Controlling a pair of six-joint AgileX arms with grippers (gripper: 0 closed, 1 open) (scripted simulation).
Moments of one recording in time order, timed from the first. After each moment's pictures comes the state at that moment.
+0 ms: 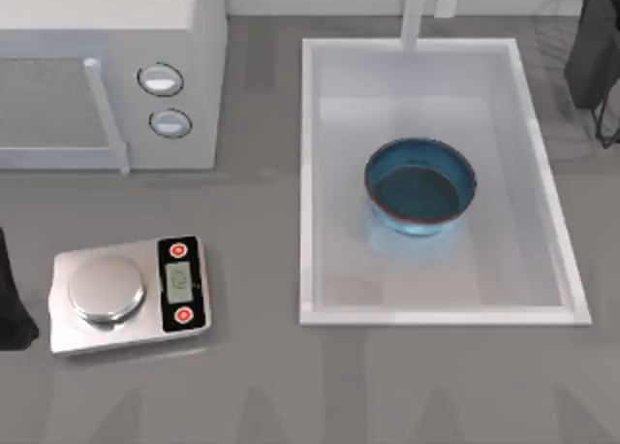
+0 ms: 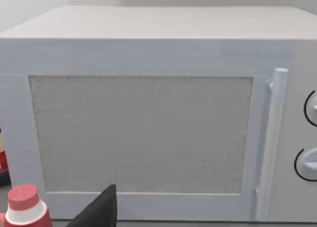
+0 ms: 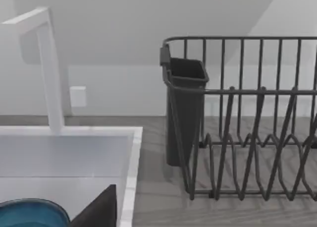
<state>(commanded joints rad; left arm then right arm) 0.00 0.00 0.00 0.00 0.00 0.00 0.00 0.00 0.00 0.00 0.00 0.00</state>
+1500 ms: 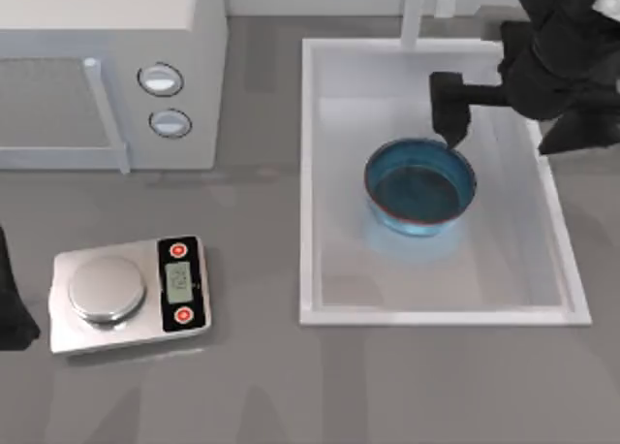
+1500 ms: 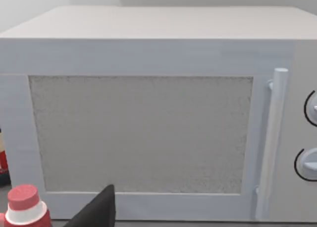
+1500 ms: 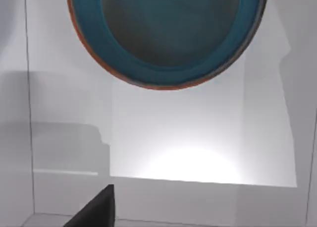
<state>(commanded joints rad) 0.00 0.00 0.00 0.00 0.00 0.00 0.34 1.99 1.65 -0.98 -0.03 0.35</state>
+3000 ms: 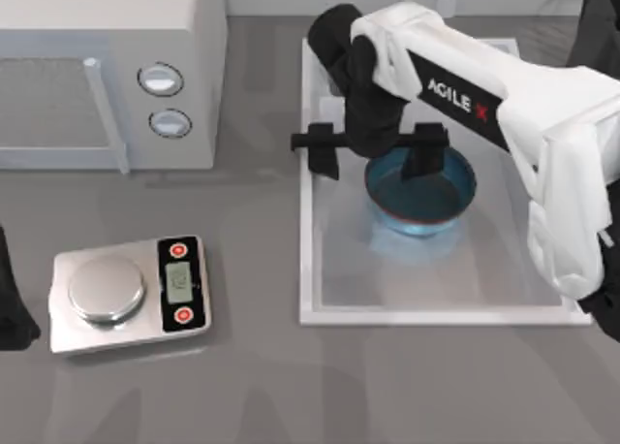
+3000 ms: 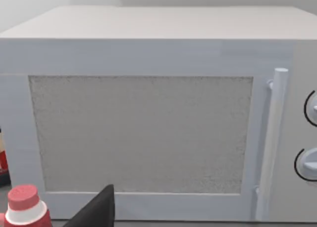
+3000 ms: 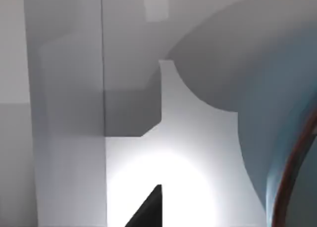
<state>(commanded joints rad) 0.00 0.00 0.00 0.00 0.00 0.00 0.51 2.83 2.51 -1.07 0.11 0.52</state>
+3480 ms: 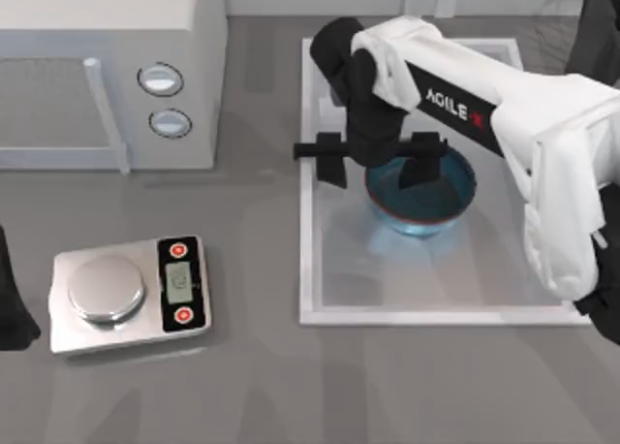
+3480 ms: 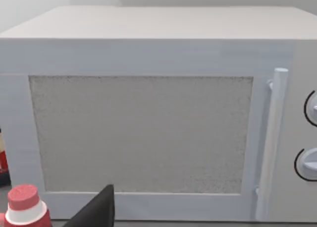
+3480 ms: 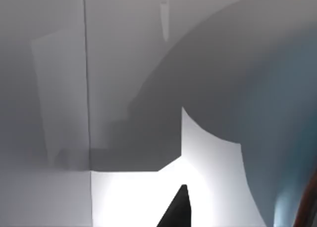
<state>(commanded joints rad) 0.00 0.00 0.00 0.00 0.00 0.00 0.50 2.86 2.51 -1.04 0.11 0.52</state>
